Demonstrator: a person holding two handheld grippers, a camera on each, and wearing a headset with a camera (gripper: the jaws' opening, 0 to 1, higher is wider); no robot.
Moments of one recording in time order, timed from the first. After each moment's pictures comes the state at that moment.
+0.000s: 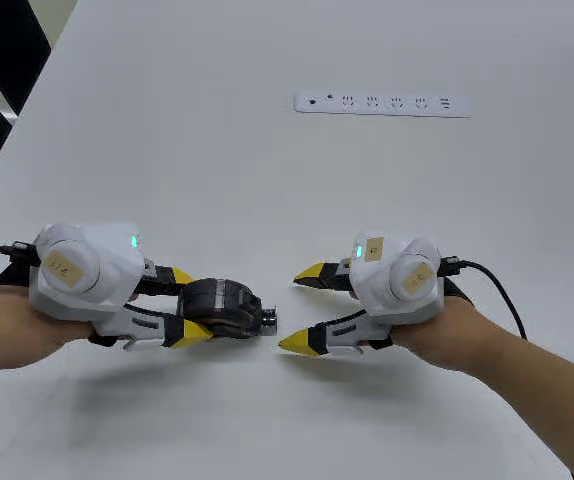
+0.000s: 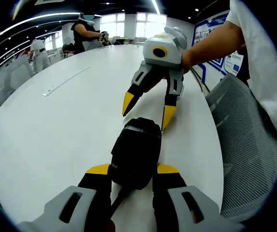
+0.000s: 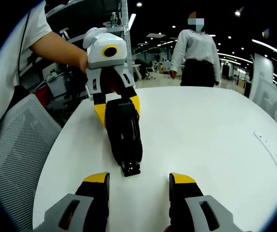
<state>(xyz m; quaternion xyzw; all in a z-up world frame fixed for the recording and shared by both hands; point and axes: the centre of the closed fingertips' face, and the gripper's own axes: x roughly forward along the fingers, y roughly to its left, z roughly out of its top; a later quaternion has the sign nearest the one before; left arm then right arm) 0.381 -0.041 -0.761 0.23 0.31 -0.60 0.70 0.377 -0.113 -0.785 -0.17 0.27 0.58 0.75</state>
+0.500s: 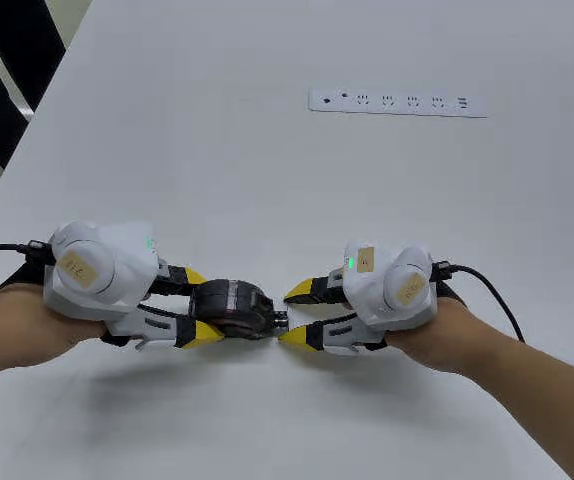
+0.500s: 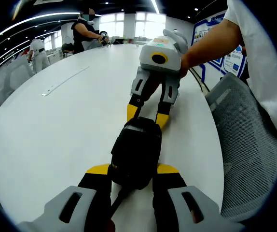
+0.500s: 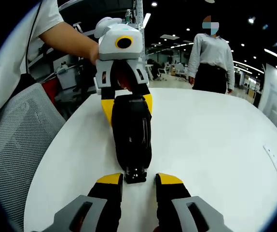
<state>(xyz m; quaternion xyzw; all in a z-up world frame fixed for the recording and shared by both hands) 0.382 -0.041 -0.763 0.23 0.31 -0.60 0.70 0.373 -0.097 -0.794 -0.20 0.25 0.61 0.72</state>
